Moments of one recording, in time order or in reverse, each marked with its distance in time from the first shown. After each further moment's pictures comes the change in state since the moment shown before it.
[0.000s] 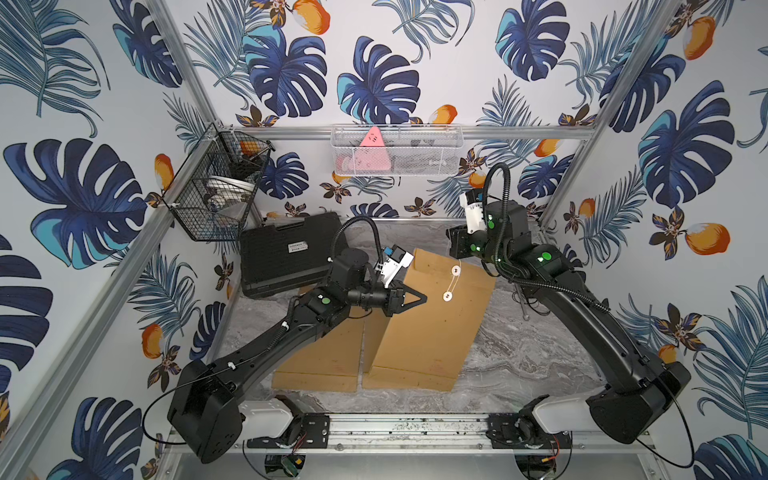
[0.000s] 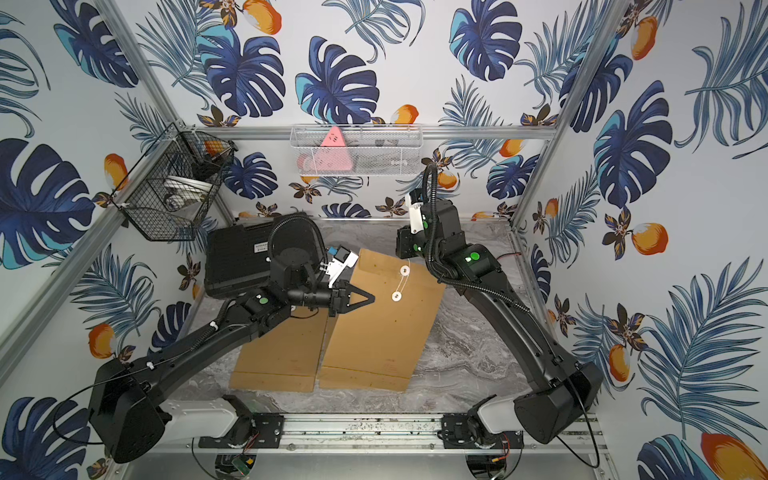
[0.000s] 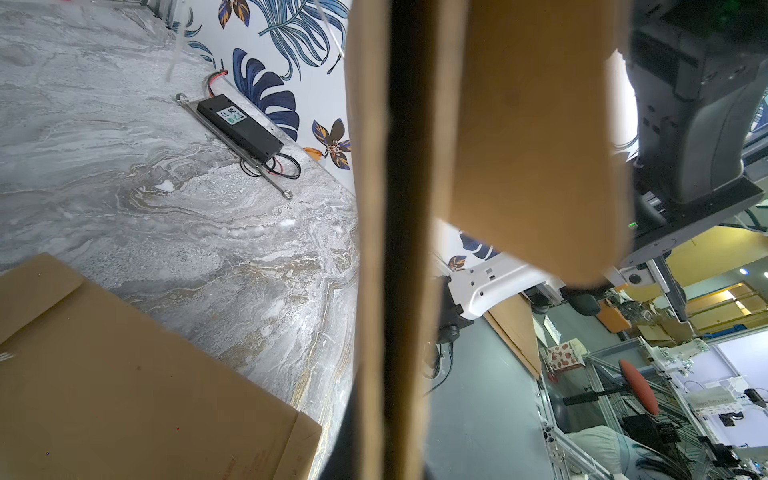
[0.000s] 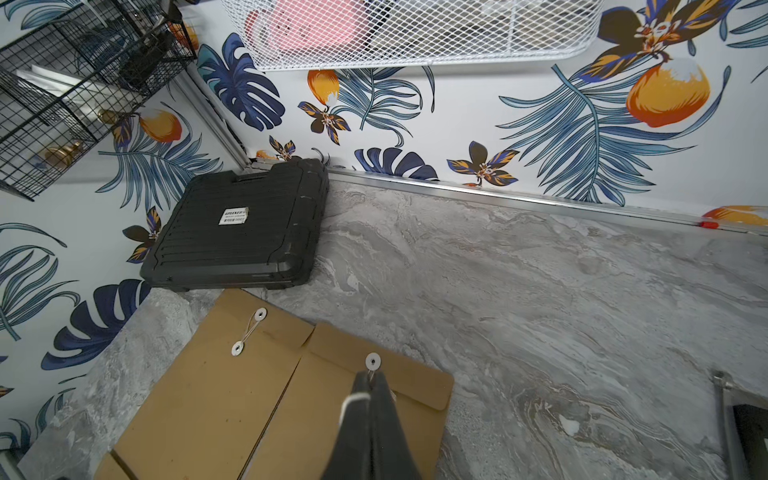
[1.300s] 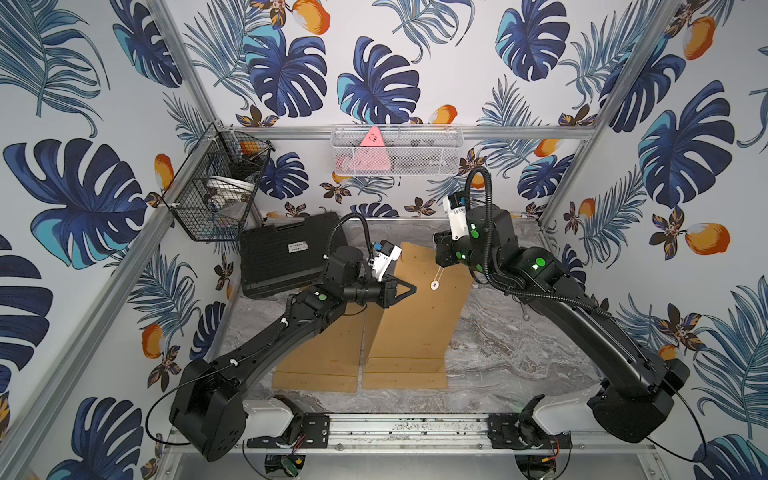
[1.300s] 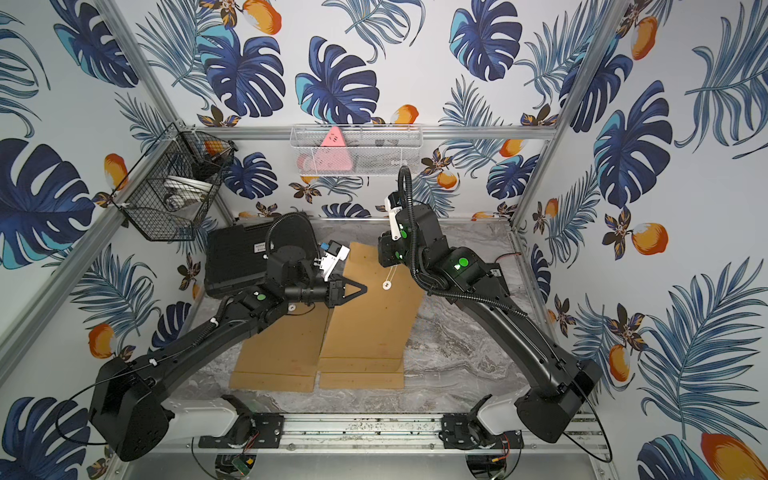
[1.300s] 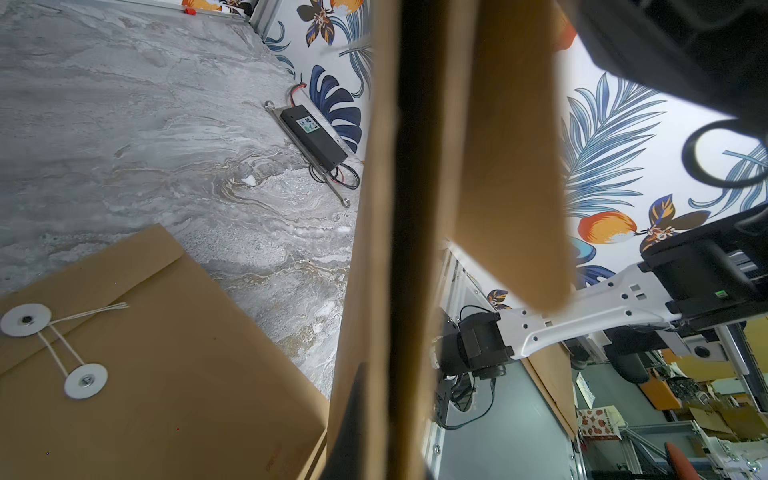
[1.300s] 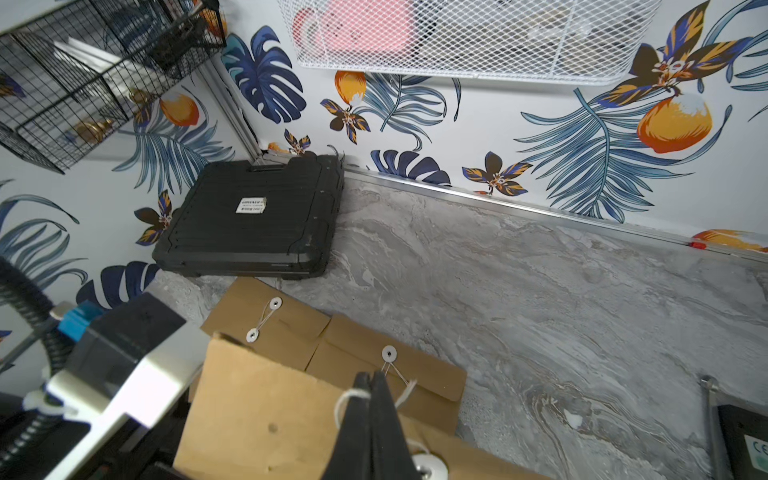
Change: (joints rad) left arm 0.072 0.012 -0.010 -0.032 -0.109 -0.034; right arm 0.196 0.014 0.102 -0.109 0.194 -0.003
